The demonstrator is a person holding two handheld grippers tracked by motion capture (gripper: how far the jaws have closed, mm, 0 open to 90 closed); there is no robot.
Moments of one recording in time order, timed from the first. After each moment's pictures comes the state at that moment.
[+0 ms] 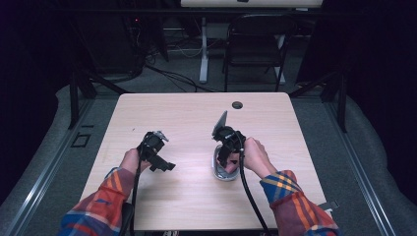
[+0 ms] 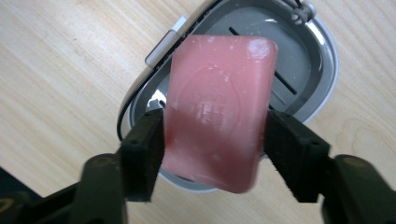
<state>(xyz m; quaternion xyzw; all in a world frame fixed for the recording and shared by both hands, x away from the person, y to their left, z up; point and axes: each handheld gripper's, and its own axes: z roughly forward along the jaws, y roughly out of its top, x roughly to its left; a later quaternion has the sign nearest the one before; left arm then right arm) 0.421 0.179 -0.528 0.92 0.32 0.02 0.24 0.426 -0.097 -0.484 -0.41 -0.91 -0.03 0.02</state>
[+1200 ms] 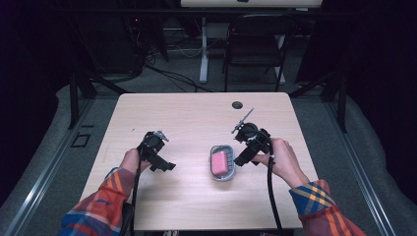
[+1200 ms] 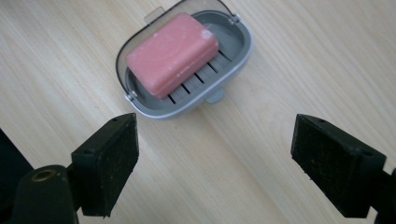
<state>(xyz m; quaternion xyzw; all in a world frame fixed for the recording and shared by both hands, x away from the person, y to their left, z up) 0.420 0.179 -0.527 0.92 0.32 0.03 0.24 0.377 -0.154 -0.425 -0.34 -0.93 -0.15 -0.08</state>
